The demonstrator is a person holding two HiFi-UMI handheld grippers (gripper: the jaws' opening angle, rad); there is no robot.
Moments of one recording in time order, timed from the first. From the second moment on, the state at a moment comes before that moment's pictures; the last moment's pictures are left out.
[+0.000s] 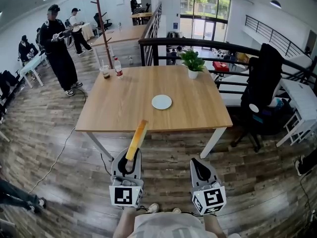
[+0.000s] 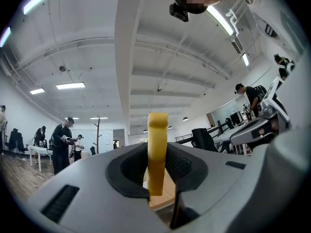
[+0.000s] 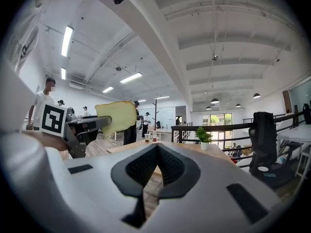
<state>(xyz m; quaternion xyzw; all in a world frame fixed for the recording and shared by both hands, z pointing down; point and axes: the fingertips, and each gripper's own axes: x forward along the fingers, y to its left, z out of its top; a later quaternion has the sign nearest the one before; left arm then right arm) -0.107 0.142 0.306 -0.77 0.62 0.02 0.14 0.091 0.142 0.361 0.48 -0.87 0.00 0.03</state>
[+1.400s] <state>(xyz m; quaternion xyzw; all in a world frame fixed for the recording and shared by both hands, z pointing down) -0.125 -0.023 0.336 -0.73 0.66 0.06 0.14 0.098 -0.011 0.385 0.45 -0.89 -0.01 0.03</state>
